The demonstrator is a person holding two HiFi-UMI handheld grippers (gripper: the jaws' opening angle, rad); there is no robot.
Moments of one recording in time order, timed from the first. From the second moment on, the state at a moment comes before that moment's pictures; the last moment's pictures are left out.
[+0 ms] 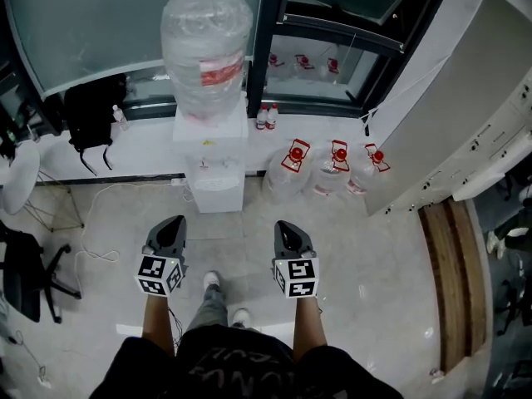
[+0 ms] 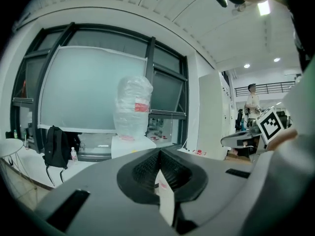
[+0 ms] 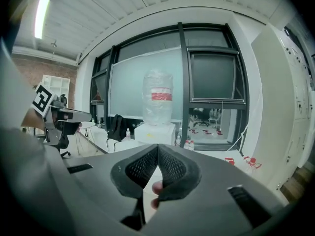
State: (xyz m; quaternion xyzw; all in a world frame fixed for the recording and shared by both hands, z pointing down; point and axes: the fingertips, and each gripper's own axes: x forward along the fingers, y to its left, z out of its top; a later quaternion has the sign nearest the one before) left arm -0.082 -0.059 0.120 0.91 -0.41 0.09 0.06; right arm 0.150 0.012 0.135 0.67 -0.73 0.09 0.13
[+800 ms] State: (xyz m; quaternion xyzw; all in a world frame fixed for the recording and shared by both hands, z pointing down) left arm -0.116 -0.016 0.077 0.90 -0.43 0.06 0.04; right arm 0.126 0.049 0.102 0.66 -0.73 0.05 0.14
